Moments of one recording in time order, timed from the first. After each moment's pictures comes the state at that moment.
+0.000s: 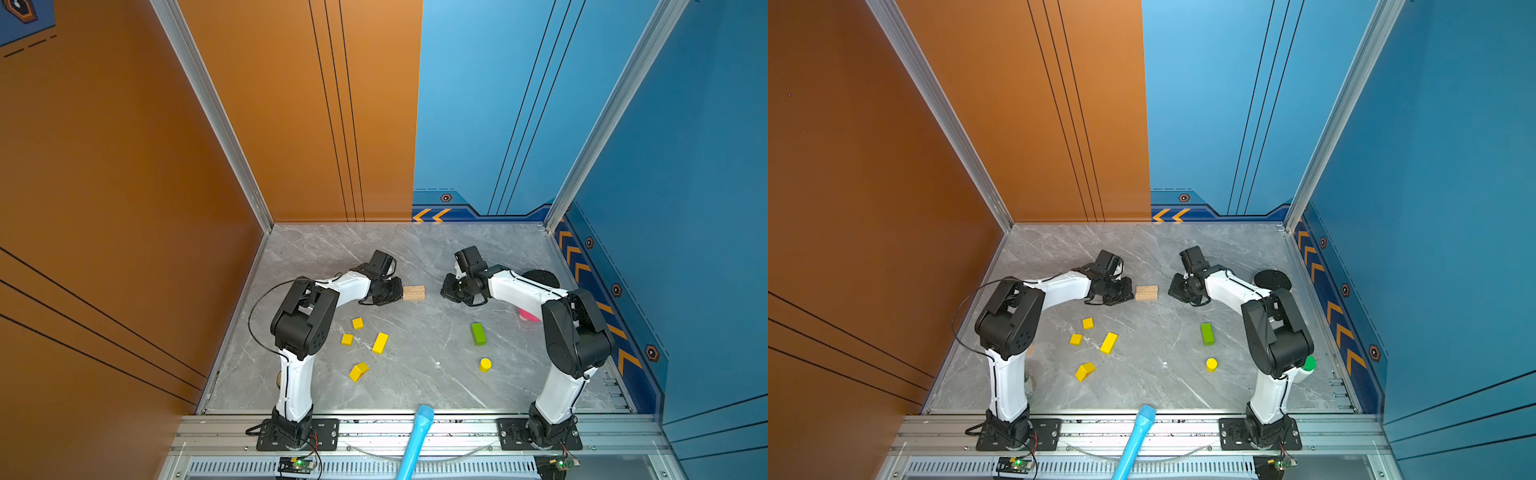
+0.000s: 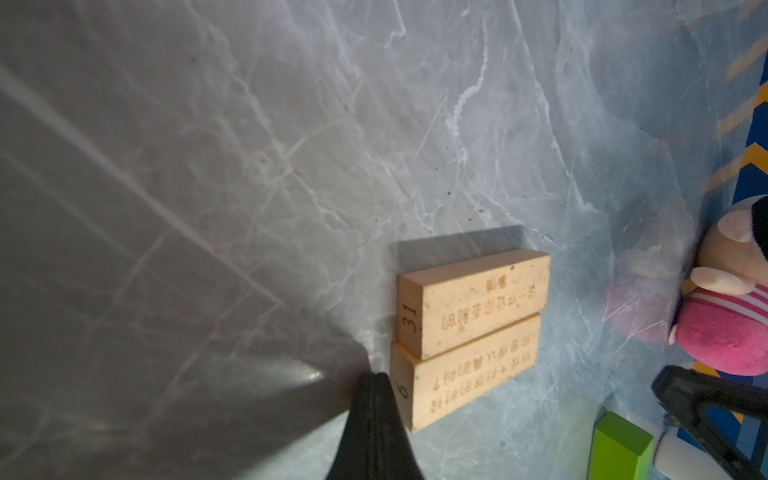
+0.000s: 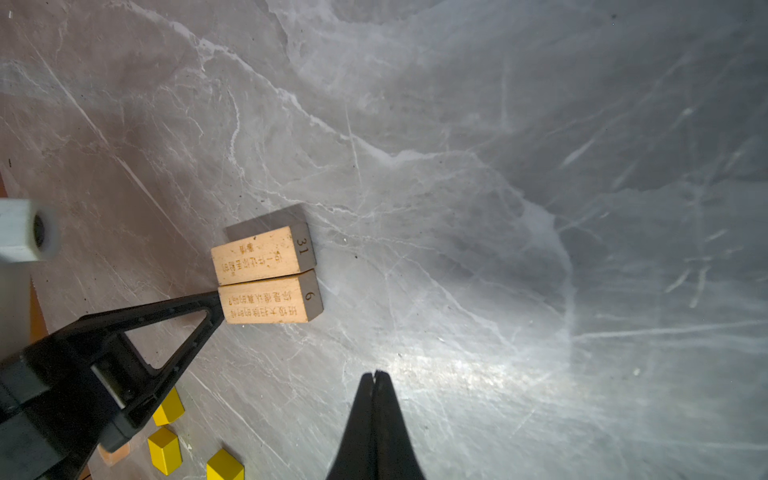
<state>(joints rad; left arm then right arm) -0.47 2.03 1.29 -0.29 0.29 -0.68 0.40 1.81 1.19 -0.43 -0.22 0.73</state>
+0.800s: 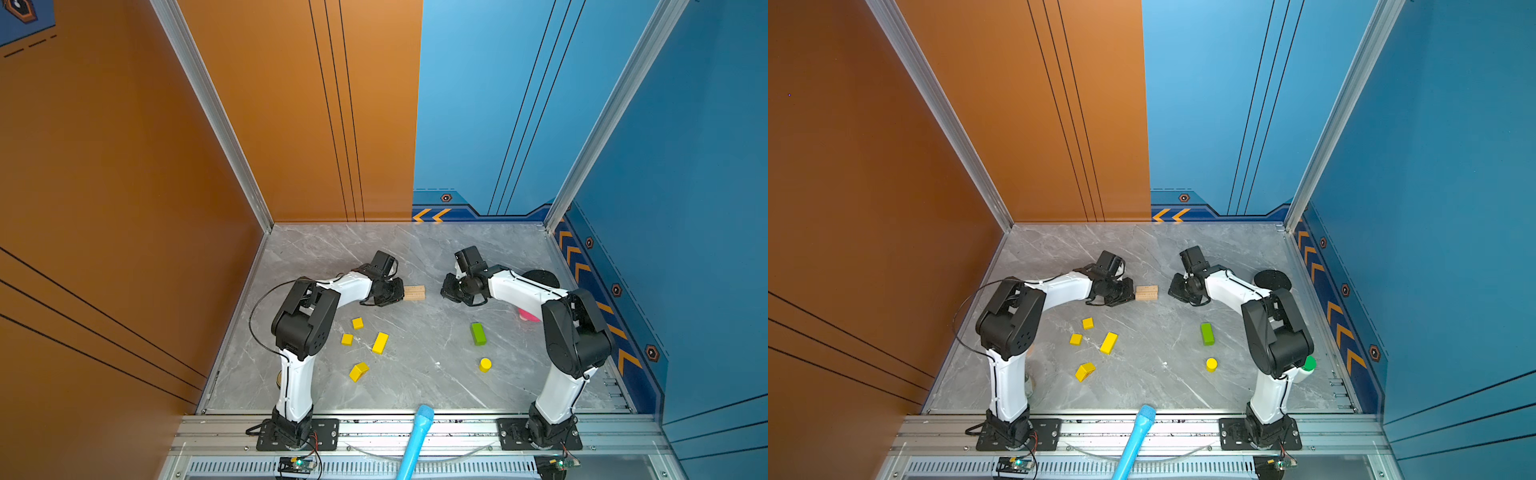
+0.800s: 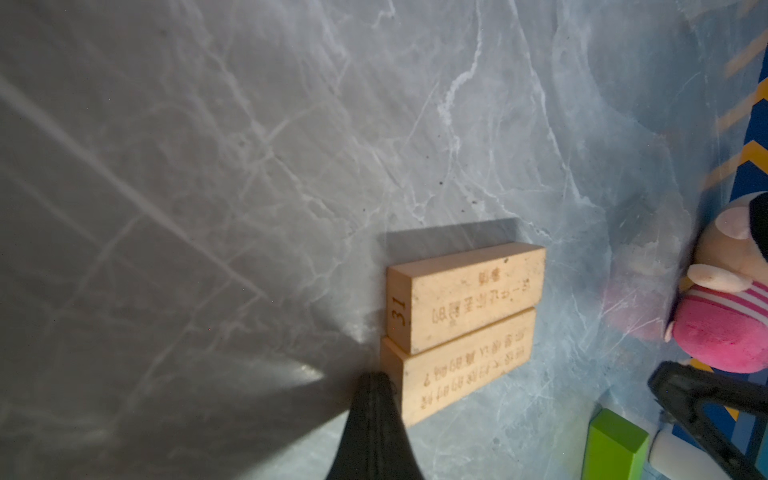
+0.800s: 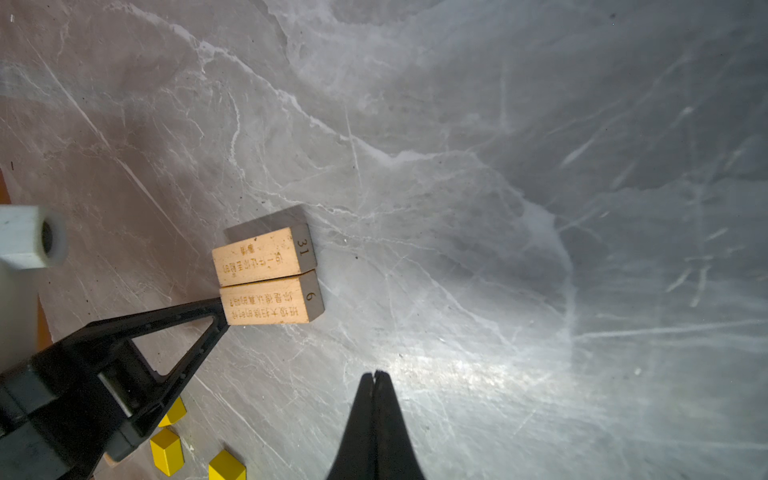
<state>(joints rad) -0.48 2.03 1.29 -0.29 0.29 -0.70 0.40 1.81 1.19 -0.43 -0.22 0.73</state>
